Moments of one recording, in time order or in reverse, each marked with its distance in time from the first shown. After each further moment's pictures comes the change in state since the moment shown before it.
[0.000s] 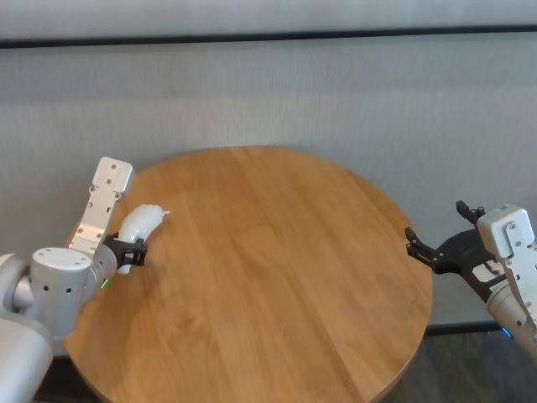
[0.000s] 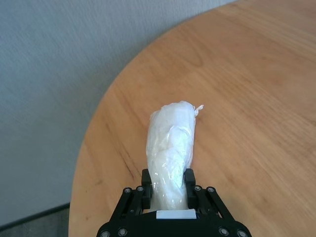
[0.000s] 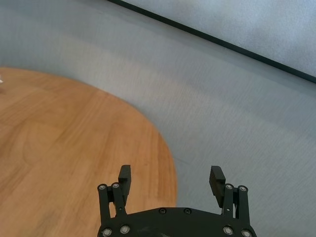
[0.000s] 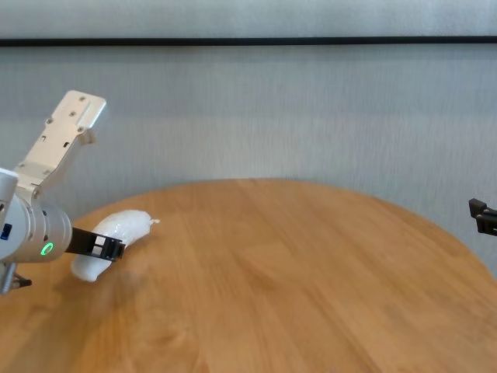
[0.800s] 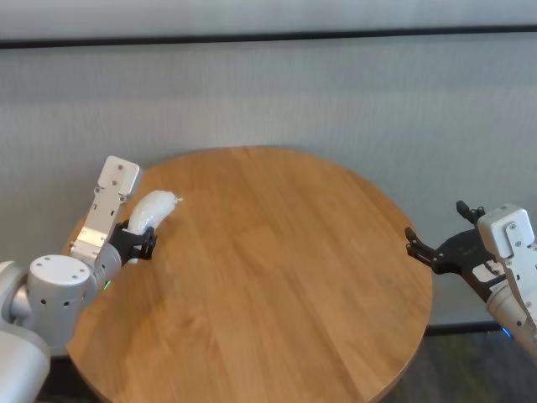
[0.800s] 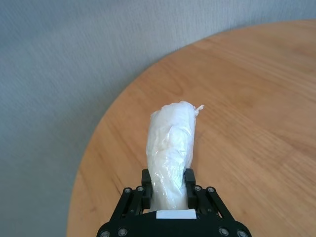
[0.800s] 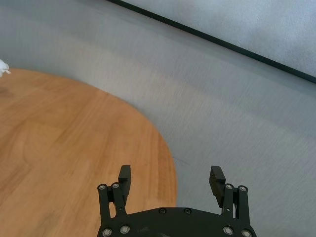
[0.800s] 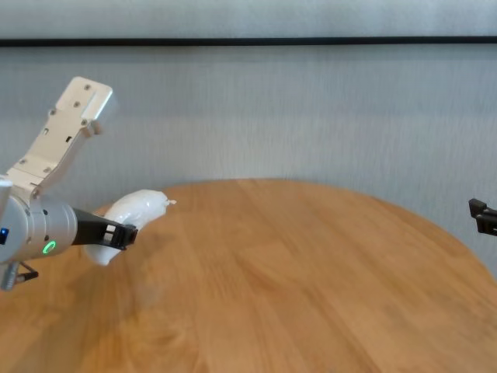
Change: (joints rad) left arm 0.036 0.013 0.005 -0.050 0.053 -0.105 -0.037; right arm 0.000 0.000 0.000 0.000 0.000 0.000 0.000
